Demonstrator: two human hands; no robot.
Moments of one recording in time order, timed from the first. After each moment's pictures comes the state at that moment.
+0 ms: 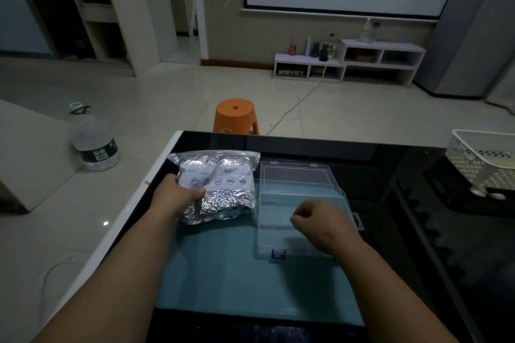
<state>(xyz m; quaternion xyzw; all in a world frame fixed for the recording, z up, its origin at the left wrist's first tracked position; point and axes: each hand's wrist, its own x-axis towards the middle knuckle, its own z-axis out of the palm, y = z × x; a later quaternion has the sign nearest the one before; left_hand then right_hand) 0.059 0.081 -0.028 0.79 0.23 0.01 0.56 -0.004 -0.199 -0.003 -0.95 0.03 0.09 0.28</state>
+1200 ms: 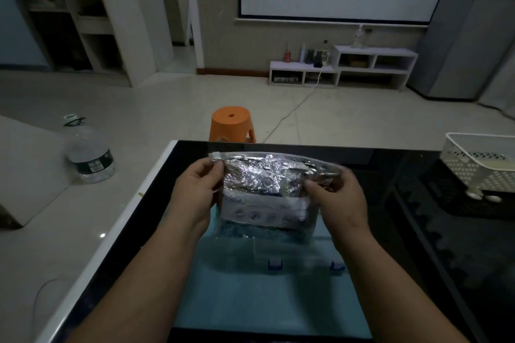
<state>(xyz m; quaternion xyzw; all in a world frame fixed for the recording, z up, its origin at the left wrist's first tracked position) 0.037 0.012 0.022 0.62 0.05 0.07 0.78 0.003 -0.207 0.022 -0.74 0.13 -0.15 0.65</state>
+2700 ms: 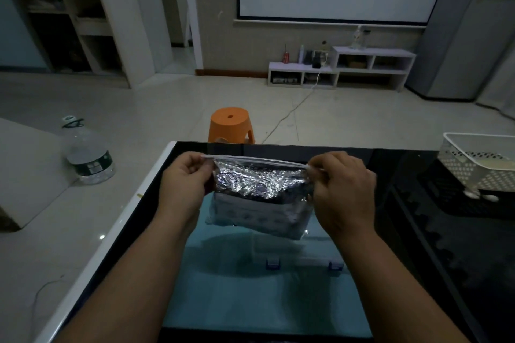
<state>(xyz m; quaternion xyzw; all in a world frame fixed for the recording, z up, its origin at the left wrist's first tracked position) 0.033 0.021 0.037 0.66 0.06 0.14 0.74 0.001 -0.208 0.042 -0.90 -0.01 -0.37 0.24</state>
